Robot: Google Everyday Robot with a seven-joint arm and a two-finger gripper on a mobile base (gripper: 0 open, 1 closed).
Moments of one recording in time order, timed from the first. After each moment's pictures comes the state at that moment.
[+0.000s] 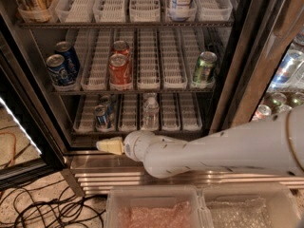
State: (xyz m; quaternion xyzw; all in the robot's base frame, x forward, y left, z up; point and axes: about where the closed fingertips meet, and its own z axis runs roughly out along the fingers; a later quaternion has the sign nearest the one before) arm 0.574 0.084 0.666 -0.18 0.85 0.23 0.44
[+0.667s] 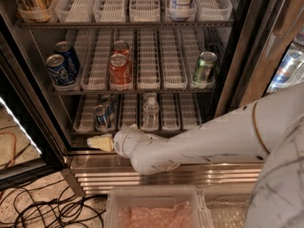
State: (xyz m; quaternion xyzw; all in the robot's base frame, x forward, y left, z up) arm 0.593 0.124 0.663 -0.19 0.84 0.23 0.46
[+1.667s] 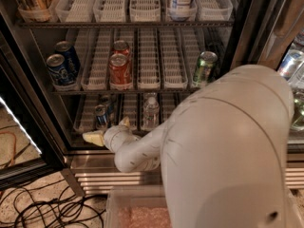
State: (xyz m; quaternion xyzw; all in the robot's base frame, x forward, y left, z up) arm 0.651 0.159 0.629 -0.21 0.80 0.19 0.53
